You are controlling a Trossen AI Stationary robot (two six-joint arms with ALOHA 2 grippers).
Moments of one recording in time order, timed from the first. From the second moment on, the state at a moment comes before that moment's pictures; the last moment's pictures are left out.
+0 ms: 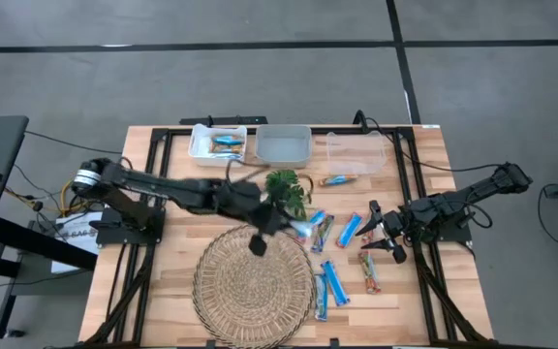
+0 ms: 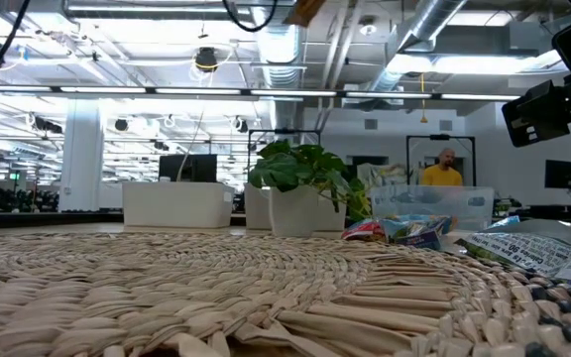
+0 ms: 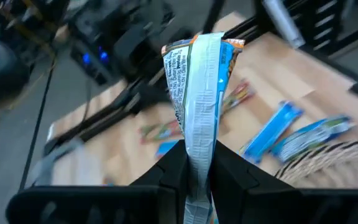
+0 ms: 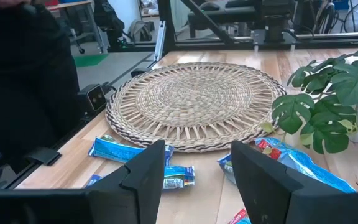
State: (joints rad) left arm -0.14 1.55 1.31 -0.19 -0.03 0.46; right arm 0.38 0.24 0.01 0.01 0.00 0.08
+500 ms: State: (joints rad) left arm 0.27 1.48 1.31 -0.39 -0.06 0.44; right arm 0.38 0.24 0.01 0.01 0.00 0.08
